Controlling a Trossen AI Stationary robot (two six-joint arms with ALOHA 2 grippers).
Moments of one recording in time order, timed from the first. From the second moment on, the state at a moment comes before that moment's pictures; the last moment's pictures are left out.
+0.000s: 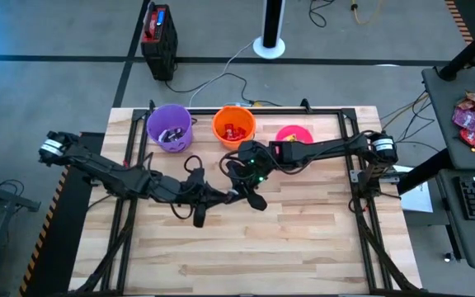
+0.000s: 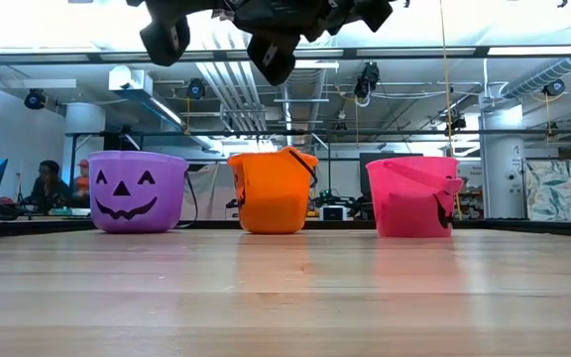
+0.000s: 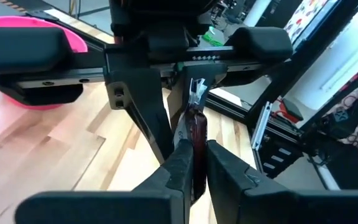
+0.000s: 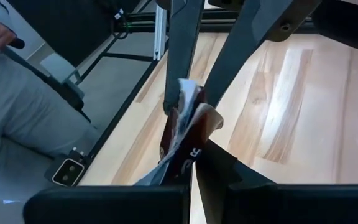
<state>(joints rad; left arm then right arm) -0.34 1.24 0.74 0.24 -0.33 -0.56 -0.03 1.82 1.45 -0.22 -0.61 -0.01</state>
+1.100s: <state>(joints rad) -0.31 1.06 0.74 0.08 -0.51 -0.51 -0.09 1.81 1.46 -0.27 -0.59 0.07</state>
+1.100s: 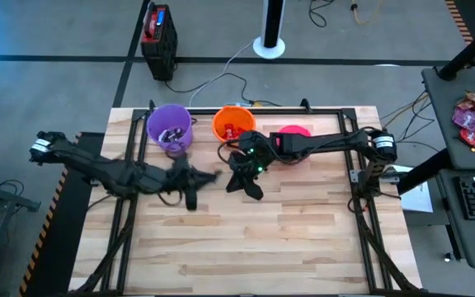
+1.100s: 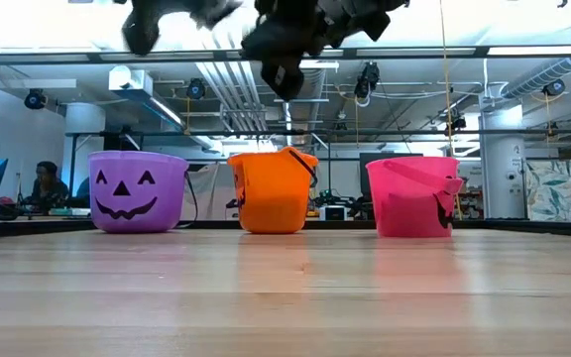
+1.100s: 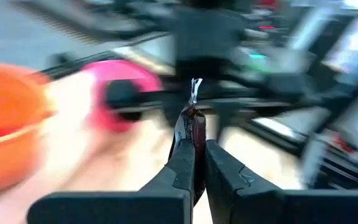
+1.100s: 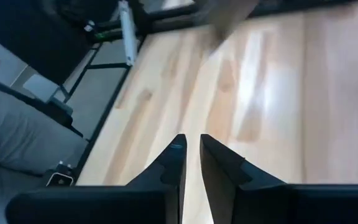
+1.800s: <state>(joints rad) 0.94 1.05 0.97 -0.85 0.01 -0.46 -0.17 1.81 1.46 -0.36 -0.60 0.16</state>
